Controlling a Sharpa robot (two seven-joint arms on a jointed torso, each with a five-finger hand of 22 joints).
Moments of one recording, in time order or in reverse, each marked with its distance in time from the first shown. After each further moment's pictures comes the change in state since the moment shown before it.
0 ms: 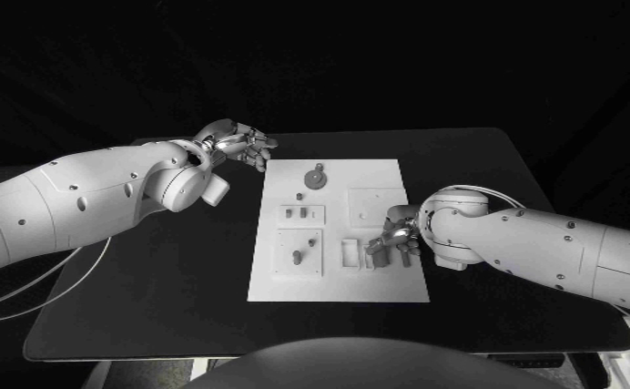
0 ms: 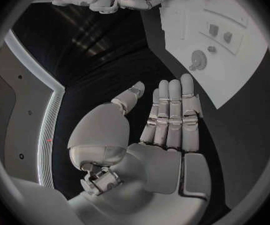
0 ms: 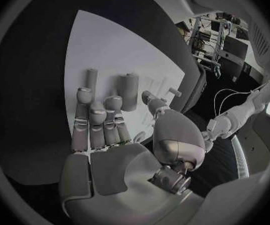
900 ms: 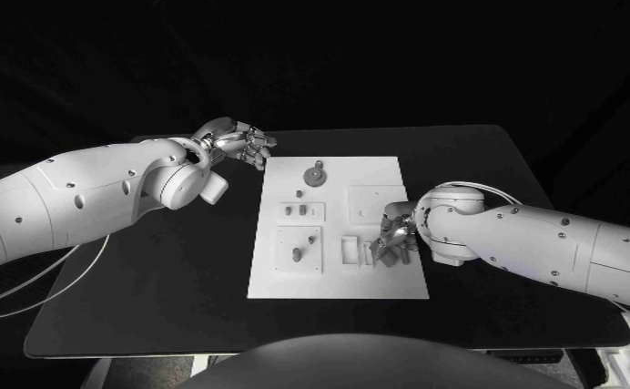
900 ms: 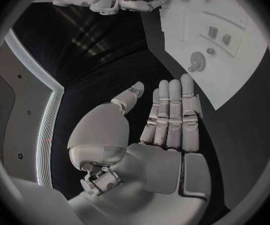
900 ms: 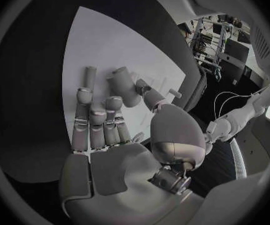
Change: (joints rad) left arm 0.000 -0.005 0.000 0.005 -0.001 0.009 -0.011; left_hand -0.004 -0.004 0.000 0.005 0.000 0.000 0.000 0.000 -0.001 0.000 0.000 -0.004 0.000 0.000 0.000 0.004 -0.001 -0.003 0.000 0.000 0.000 0.000; right arm 0.002 0.014 -0.006 -0.010 -0.024 0.002 0.008; right_hand 0.198 0.050 0.114 -0.188 -0.042 0.056 -0.016 0.021 0.016 0.018 -0.018 0.000 0.005 0.011 -0.007 0.011 0.003 0.005 0.006 0.006 0.006 0.000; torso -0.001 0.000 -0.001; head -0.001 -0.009
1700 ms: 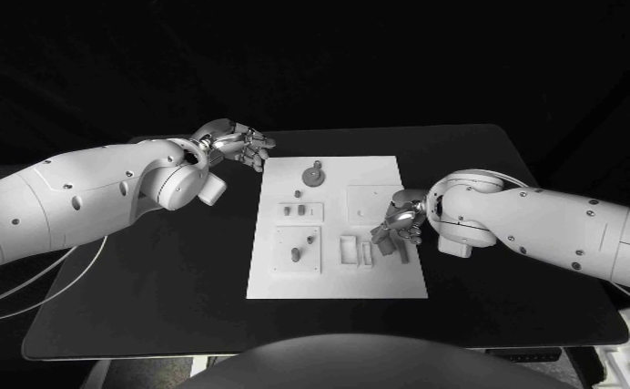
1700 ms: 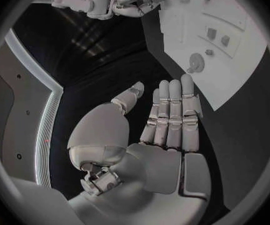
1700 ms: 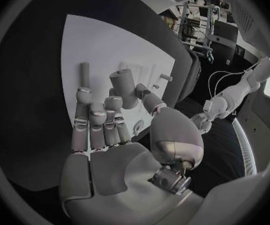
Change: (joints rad) left arm 0.000 -0.002 0.000 0.001 -0.003 0.010 -0.012; left_hand 0.000 0.000 0.000 0.005 0.000 -0.004 0.004 0.000 -0.003 -0.004 0.004 0.000 0.000 -0.004 0.004 0.000 -0.001 -0.006 -0.003 0.003 -0.004 0.000; right arm 0.068 -0.054 -0.007 0.046 0.215 -0.027 -0.009; right_hand -0.090 0.088 -0.009 0.019 0.000 0.018 -0.018 0.002 -0.007 0.026 -0.012 -0.004 -0.003 0.011 0.000 0.000 0.000 -0.001 0.013 0.002 0.005 0.001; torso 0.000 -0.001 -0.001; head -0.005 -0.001
